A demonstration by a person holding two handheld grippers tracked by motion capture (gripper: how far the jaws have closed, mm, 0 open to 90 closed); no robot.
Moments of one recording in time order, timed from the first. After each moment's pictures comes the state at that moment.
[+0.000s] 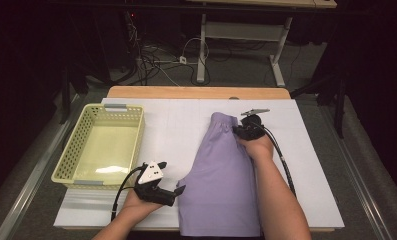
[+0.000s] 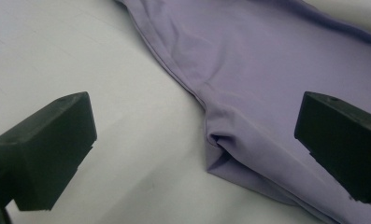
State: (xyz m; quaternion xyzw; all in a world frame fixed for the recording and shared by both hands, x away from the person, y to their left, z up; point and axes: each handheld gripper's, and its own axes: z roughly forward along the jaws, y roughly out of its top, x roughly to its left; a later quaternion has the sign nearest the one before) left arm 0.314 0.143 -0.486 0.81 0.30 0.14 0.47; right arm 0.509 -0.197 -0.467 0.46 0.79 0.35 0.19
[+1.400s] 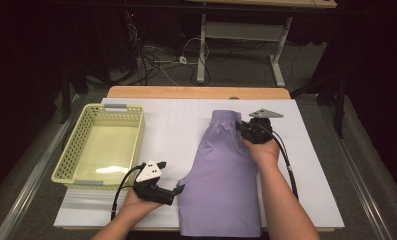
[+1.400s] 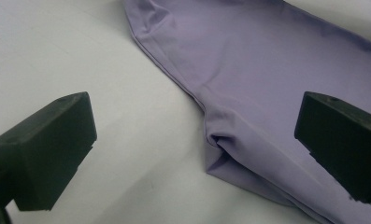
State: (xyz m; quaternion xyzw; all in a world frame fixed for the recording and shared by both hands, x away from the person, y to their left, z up) left arm 0.317 0.146 -0.486 0.81 0.31 0.13 0.48; right arm 0.462 -0.201 -0.430 0.44 0.75 0.43 0.24
